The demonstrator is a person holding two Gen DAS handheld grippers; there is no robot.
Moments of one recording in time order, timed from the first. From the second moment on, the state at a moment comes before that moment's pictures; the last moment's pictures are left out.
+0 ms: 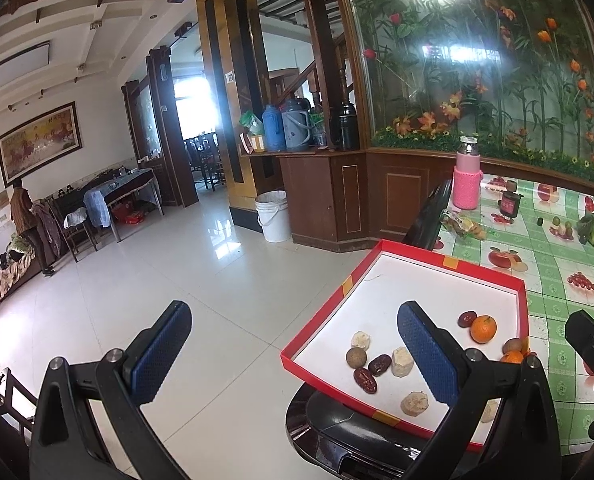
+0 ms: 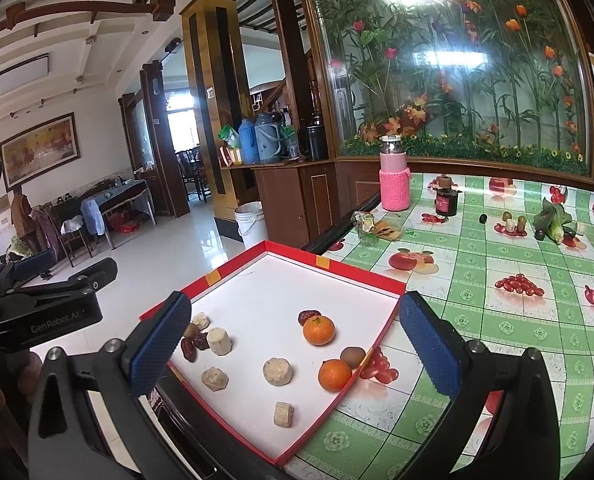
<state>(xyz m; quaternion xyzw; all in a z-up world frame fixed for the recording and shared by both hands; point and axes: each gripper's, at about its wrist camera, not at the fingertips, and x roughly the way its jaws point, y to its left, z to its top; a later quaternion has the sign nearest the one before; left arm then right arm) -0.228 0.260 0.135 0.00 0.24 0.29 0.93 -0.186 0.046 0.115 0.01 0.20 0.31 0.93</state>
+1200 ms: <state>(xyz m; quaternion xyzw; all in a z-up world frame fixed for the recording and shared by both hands) -0.226 0.257 0.132 -0.01 0.26 0.25 0.93 -0.186 0.058 0.116 0.00 0.21 0.31 0.93</state>
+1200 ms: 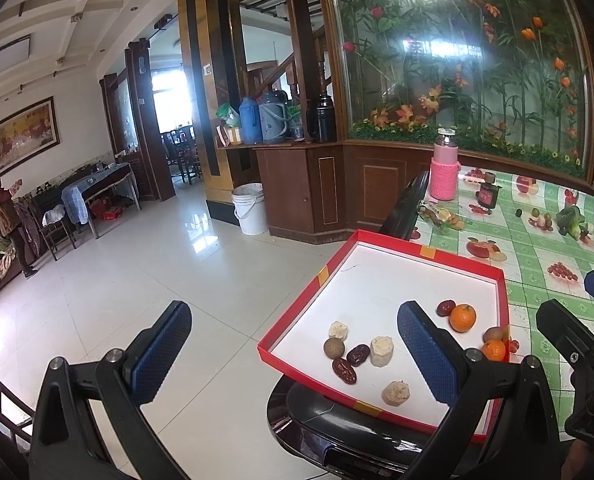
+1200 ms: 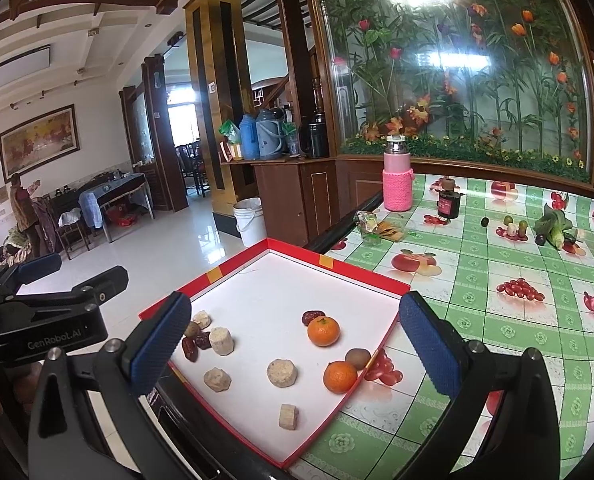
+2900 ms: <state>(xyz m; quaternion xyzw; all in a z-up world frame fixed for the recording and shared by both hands) -0.225 0.276 0.109 -0.03 0.28 0.24 0.93 -0.181 0.082 0.105 -0.01 0.24 0.29 0.93</state>
